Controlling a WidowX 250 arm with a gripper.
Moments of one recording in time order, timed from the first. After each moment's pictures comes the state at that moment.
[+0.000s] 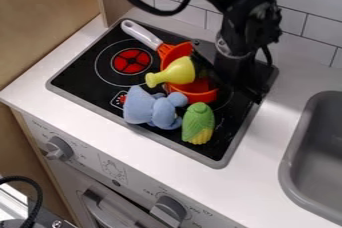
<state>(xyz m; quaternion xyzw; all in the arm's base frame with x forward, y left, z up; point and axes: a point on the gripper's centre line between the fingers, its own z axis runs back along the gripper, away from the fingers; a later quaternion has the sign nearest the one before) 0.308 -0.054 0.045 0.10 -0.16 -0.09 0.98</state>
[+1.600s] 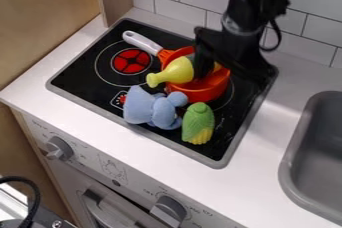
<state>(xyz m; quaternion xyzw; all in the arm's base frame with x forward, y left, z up) 0.309 -0.044 0.070 0.08 -0.09 -0.06 0.99</state>
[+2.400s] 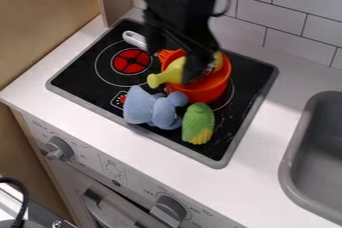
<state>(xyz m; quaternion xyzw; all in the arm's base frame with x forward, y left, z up) 0.266 0.009 0.107 0.09 -0.06 -0.12 0.99</state>
